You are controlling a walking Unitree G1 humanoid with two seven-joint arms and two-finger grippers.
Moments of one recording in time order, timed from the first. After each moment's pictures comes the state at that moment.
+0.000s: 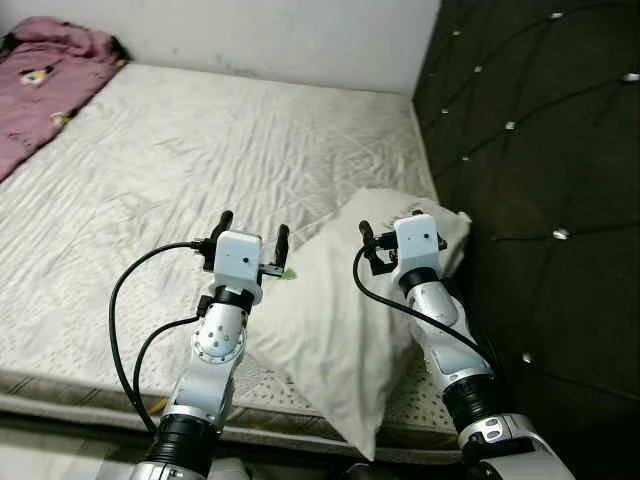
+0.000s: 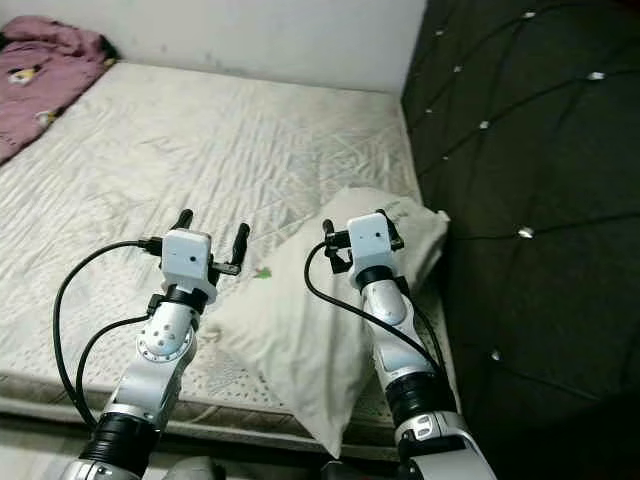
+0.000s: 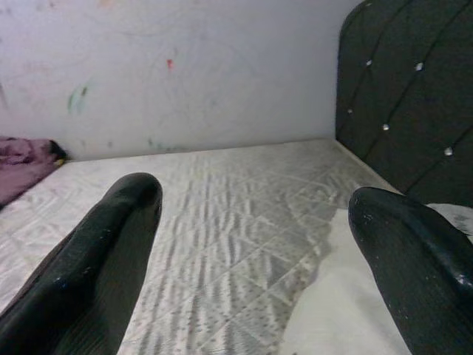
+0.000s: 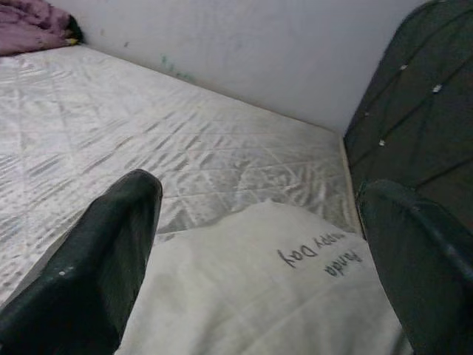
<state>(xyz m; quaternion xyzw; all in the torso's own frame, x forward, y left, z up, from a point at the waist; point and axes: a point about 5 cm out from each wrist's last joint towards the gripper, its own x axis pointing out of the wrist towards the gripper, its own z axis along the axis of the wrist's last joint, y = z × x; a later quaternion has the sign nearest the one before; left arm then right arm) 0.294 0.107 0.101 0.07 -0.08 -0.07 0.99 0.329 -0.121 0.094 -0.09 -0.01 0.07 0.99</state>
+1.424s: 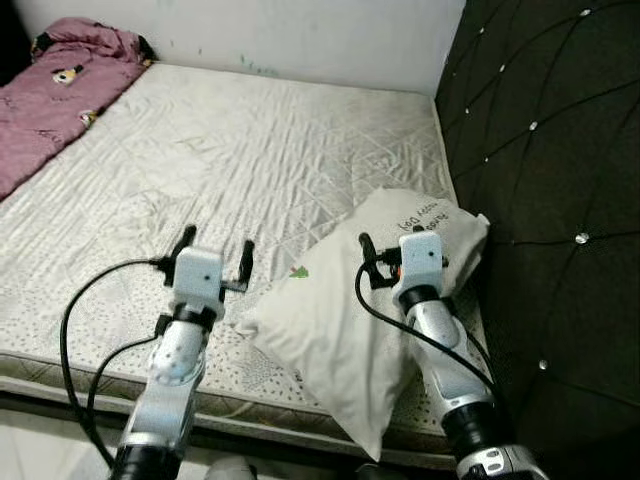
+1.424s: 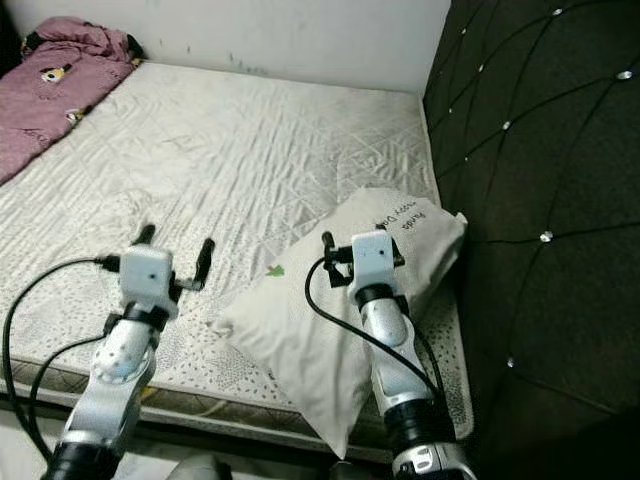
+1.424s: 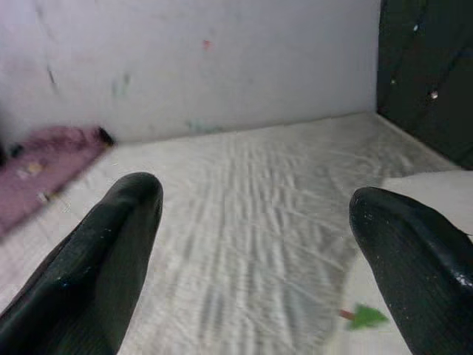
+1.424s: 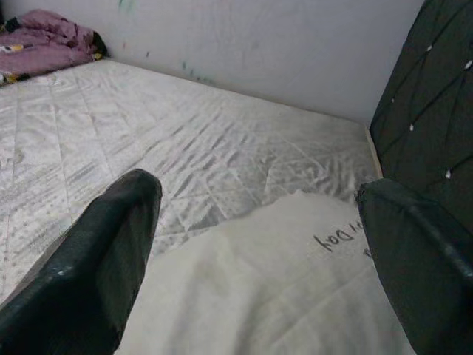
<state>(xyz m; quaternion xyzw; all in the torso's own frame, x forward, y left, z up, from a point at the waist) 0.269 0.155 0.088 0.08 -0.05 -0.05 0.99 0.306 -0.120 0.083 -0.06 0.00 0.07 1.00</state>
